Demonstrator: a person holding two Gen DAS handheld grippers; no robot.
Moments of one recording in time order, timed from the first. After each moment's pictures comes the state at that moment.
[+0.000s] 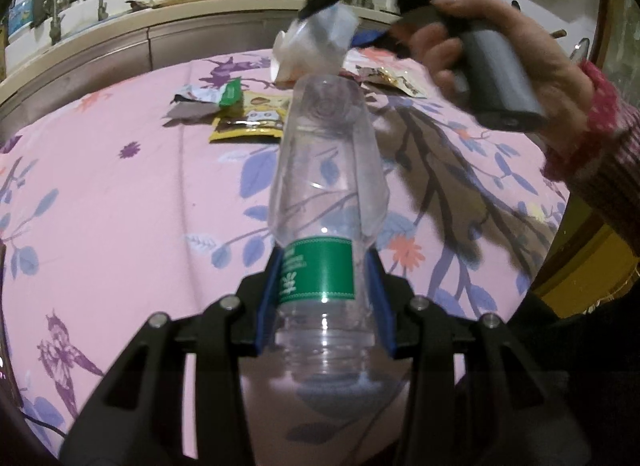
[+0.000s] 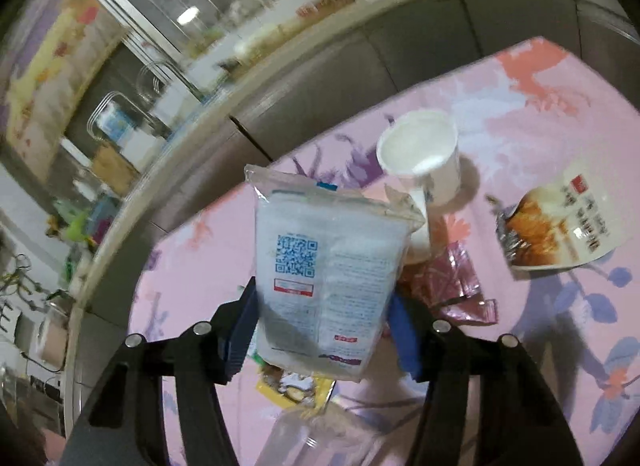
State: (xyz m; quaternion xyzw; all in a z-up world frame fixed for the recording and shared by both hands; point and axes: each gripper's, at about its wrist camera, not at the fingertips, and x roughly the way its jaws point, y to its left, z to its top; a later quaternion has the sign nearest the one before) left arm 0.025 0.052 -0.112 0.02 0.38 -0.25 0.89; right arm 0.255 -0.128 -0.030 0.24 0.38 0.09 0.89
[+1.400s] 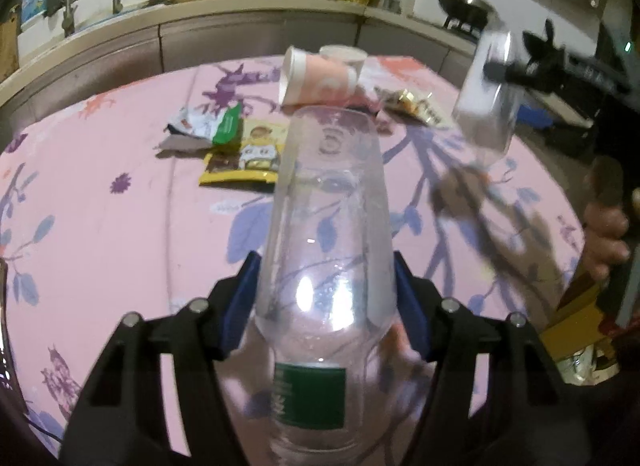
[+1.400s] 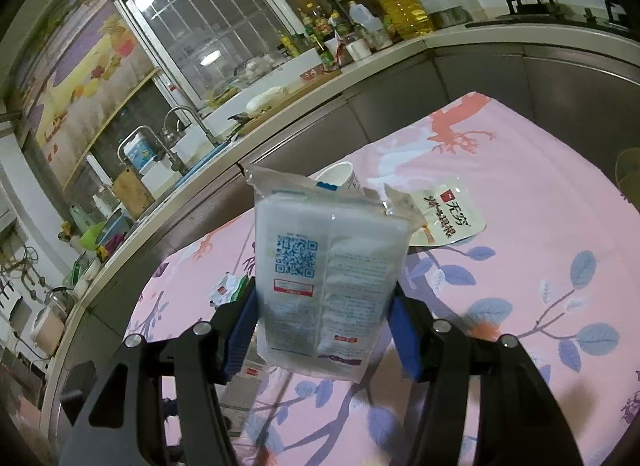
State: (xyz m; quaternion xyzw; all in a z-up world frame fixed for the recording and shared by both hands) left arm 0.067 0.024 -0.084 -0.01 0.39 -0.21 0.90; right arm 0.125 -0.212 -0.022 0.22 0.29 0.08 0.93
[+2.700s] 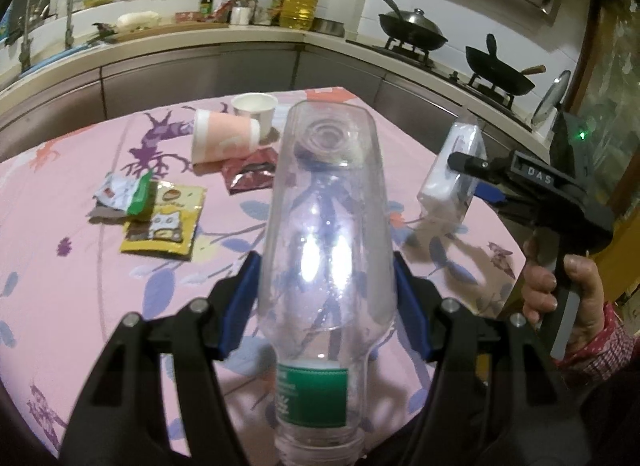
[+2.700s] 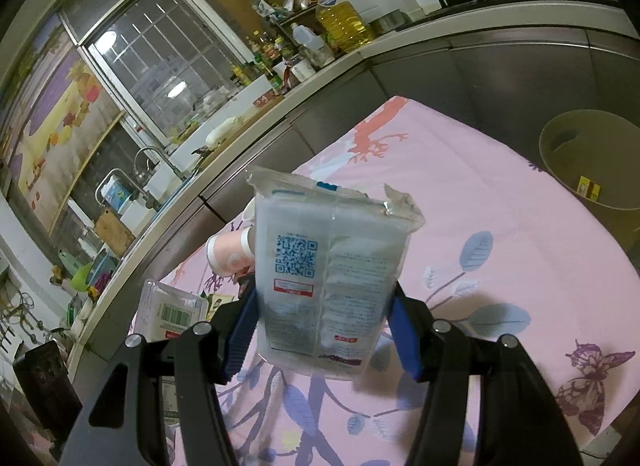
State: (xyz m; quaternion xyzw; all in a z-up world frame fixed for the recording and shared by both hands) left arm 0.067 -0.030 -0.039 -0.01 0.35 -0.30 0.89; right arm 0.077 -0.297 -0.039 0.28 0.27 0.02 0.92
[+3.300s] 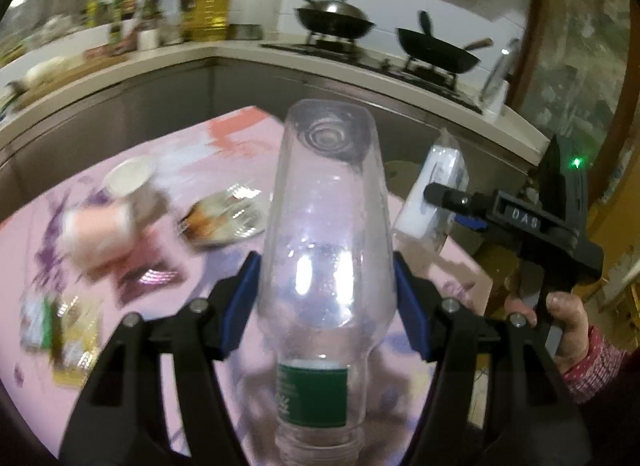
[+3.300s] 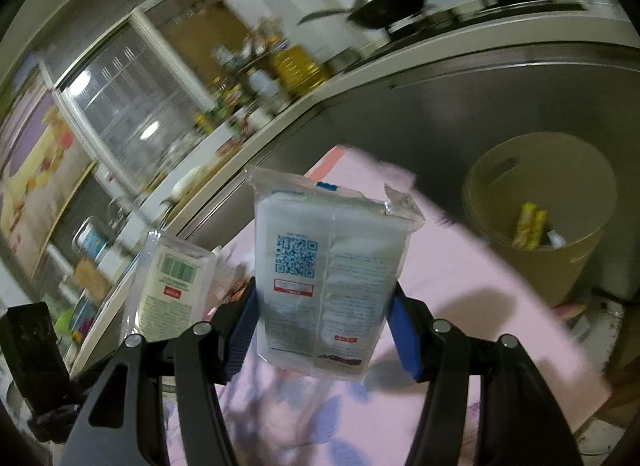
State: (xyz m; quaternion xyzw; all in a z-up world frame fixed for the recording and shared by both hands) left arm 0.124 -0.163 -0.003 0.05 0.33 -0.41 0.85; right arm 0.047 -0.381 -0.031 0.31 0.21 -0.06 0.92
